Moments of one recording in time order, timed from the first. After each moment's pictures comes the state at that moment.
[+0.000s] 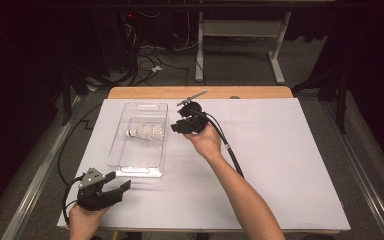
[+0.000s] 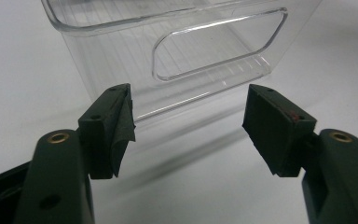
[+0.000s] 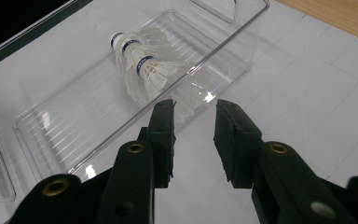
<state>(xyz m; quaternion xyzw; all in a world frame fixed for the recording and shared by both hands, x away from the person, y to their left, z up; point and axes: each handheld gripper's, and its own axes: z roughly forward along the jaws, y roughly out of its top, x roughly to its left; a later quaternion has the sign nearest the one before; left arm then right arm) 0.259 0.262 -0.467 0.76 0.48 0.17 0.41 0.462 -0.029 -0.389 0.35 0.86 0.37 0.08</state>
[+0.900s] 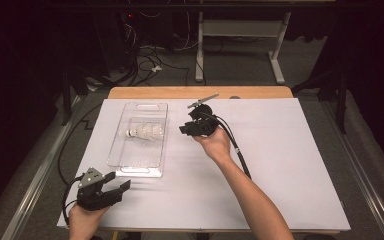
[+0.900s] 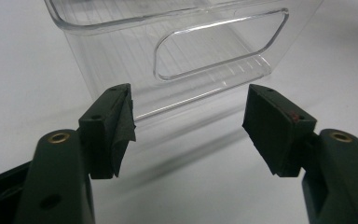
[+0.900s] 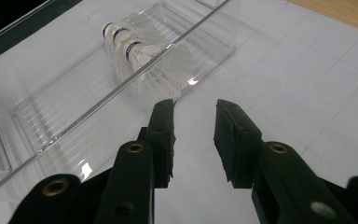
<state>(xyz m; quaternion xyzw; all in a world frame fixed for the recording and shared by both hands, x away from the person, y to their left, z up) 0.259 0.263 -0.468 0.76 0.48 0.16 0.41 0.456 -0.057 -0.393 0.36 0.85 0.37 0.08</state>
